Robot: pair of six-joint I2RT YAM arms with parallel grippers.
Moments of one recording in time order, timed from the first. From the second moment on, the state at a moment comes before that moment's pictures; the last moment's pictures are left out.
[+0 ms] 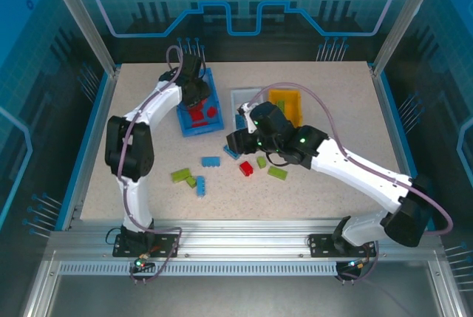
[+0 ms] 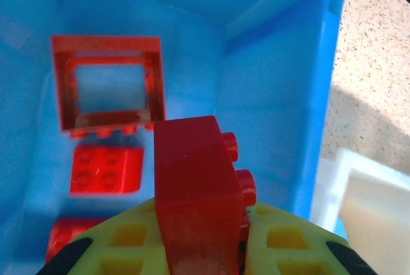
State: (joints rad) left arm -0.22 2.05 1.74 -0.68 -0.01 -0.79; right arm 0.88 1.40 1.26 -0.54 0.02 0.43
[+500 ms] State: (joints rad) left arm -0.19 2.23 1.87 -0.65 0.05 -0.69; right arm 0.88 1.50 1.29 -0.47 0.00 0.43
